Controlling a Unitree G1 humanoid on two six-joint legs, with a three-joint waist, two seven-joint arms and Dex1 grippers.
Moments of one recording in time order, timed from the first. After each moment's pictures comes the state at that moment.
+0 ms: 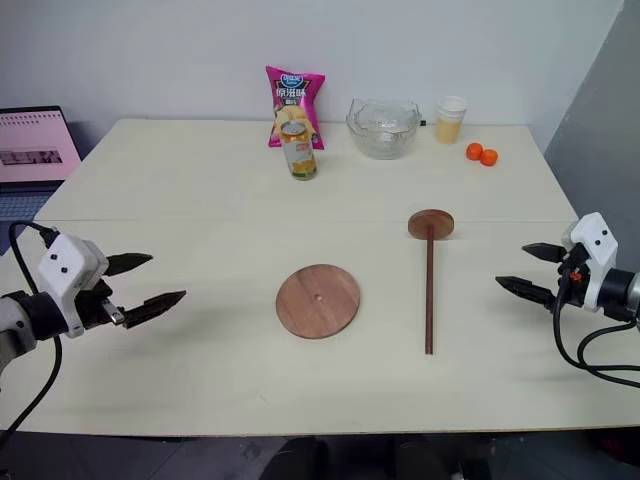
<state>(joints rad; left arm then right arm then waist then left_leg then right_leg) 0.01 0.95 0.44 -0.13 -0.39 0.37 -0.97 -0.23 -0.98 -0.28 0.04 0.46 0.46 1.07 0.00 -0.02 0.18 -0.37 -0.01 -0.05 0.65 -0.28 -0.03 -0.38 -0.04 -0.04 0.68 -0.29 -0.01</state>
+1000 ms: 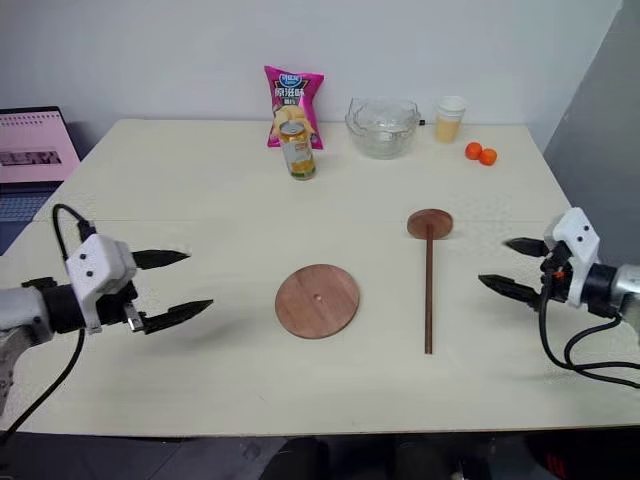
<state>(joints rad) -0.07 0.98 0.32 -0.30 -0.41 0.36 -1.06 -0.25 -0.93 -0.25 -0.13 0.49 0.52 1.02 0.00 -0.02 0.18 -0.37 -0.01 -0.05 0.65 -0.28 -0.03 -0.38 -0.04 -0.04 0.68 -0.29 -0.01</state>
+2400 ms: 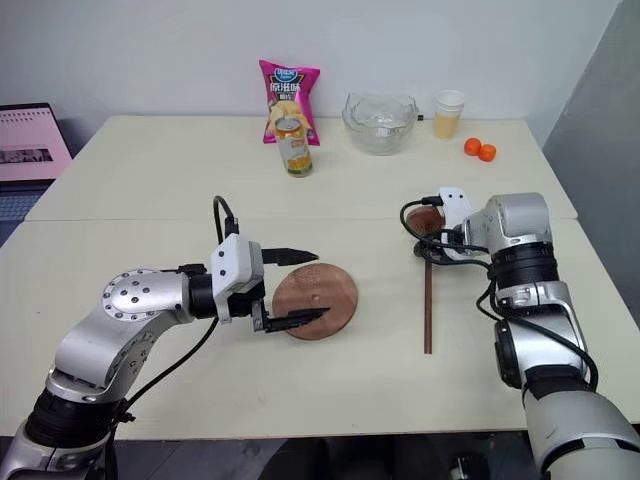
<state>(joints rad) -0.34 0.72 -0.08 -0.42 -0.41 0.43 -0.97 -1.09 -0.41 0.00 0.57 0.31 1.36 0.31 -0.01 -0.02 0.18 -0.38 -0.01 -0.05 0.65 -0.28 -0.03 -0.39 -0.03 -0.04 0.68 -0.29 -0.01</state>
